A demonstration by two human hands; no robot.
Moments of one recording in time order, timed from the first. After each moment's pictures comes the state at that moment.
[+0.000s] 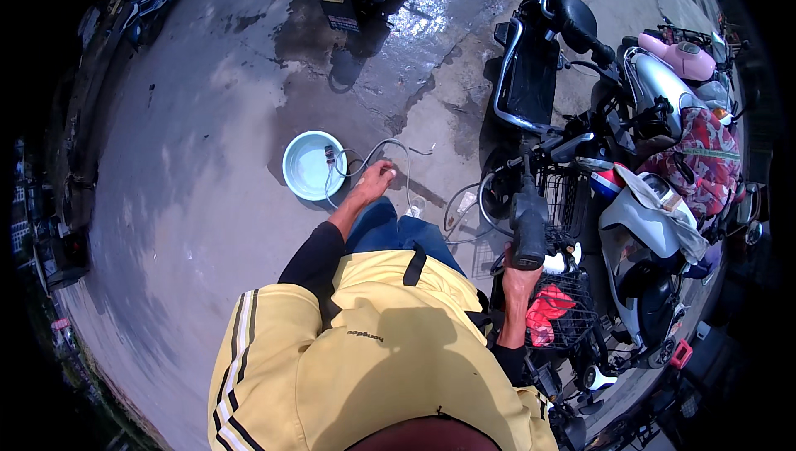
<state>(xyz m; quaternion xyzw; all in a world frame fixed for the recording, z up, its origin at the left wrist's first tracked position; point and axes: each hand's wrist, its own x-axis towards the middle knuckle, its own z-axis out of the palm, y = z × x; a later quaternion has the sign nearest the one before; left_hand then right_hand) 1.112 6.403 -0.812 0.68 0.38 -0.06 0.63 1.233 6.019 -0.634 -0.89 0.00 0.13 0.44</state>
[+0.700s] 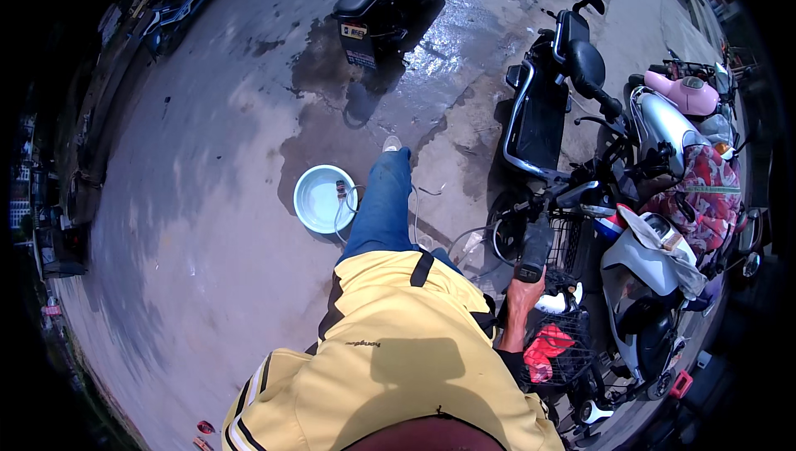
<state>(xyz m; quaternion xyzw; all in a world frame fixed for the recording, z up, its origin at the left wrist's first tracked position) 0.809 6.324 -0.831 0.56 0.64 -0.17 0.50 1.280 6.085 -0.628 -0.96 0.07 0.12 0.25</state>
